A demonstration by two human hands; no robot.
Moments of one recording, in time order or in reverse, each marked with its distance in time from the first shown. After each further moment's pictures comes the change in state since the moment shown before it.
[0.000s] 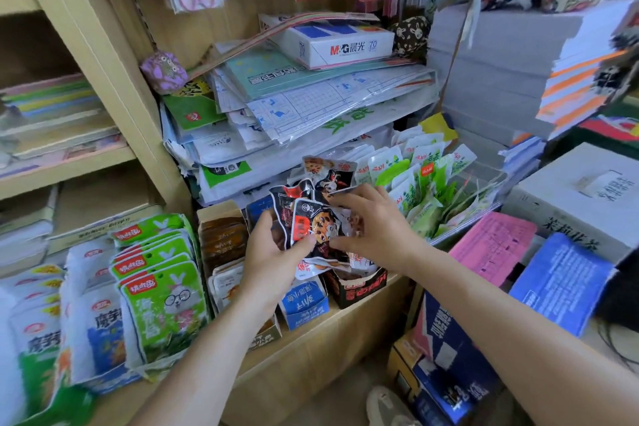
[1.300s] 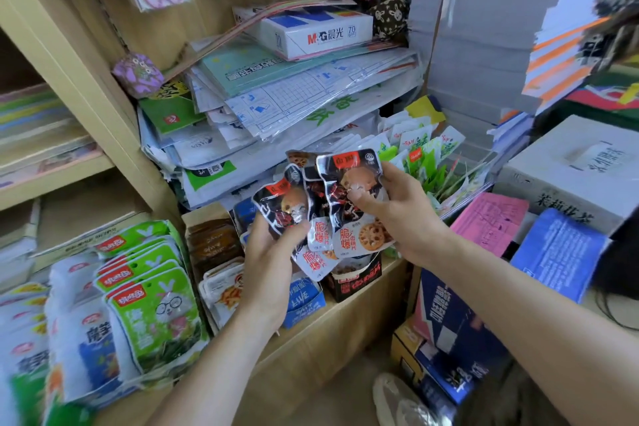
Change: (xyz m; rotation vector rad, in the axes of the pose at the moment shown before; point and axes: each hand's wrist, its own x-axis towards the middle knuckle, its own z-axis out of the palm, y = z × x) left_hand -0.016 0.009 0.014 -0.315 -0.079 -0.001; right_hand -0.017 -0.003 -0.024 1.059 0.202 0.421
